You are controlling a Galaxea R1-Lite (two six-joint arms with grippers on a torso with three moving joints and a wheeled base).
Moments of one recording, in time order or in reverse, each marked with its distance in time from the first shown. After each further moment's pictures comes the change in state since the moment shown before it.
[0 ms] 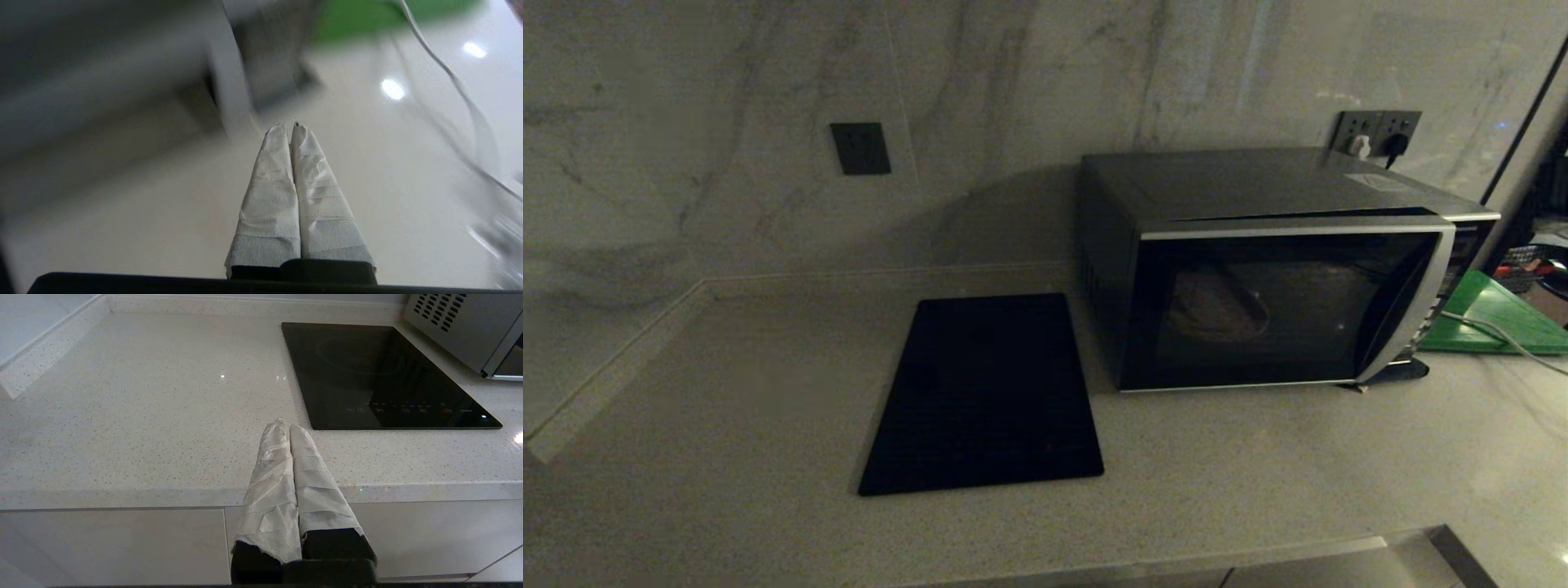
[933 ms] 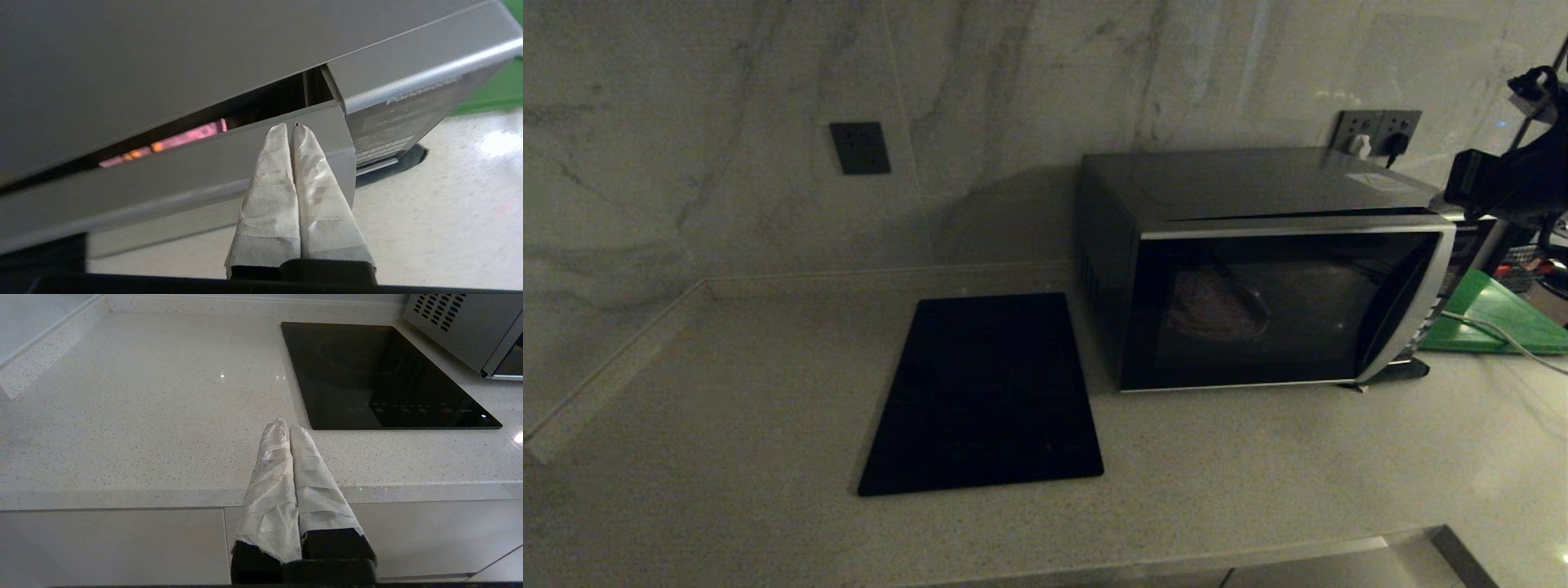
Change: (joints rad) left arm 0.000 0.000 0.000 0.000 0.000 0.000; right arm -0.002 0.156 -0.006 -0.277 0.274 0.029
